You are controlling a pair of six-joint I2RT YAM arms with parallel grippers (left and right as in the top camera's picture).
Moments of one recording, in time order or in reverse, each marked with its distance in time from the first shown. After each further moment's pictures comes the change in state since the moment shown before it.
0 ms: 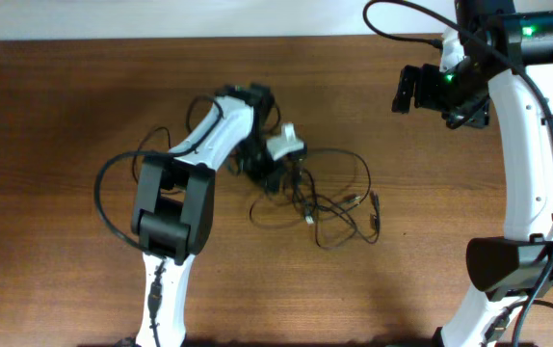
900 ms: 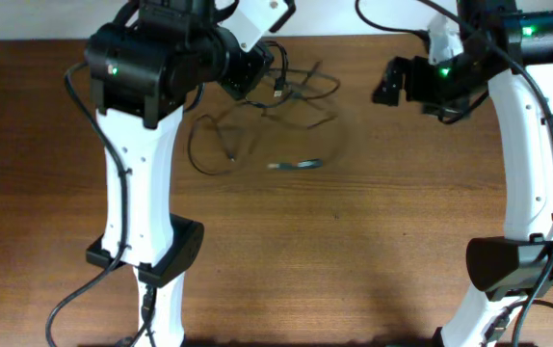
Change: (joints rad) left arm -0.001 -0.115 1.244 -0.365 -0.145 -0.119; right arm 0.000 0.000 0.000 0.090 -0.315 -0.114
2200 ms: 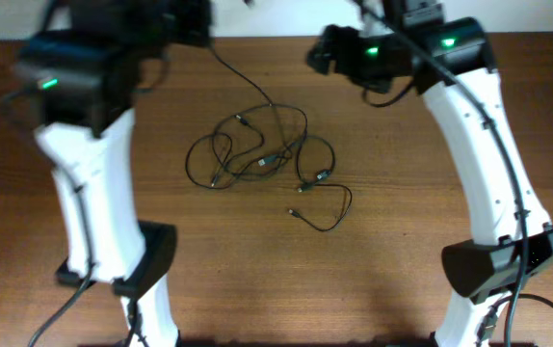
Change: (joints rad) left arm 0.168 -0.105 -0.039 0.258 -0.092 -0.542; right arm 0.206 0.026 0.000 0.349 0.108 0.388
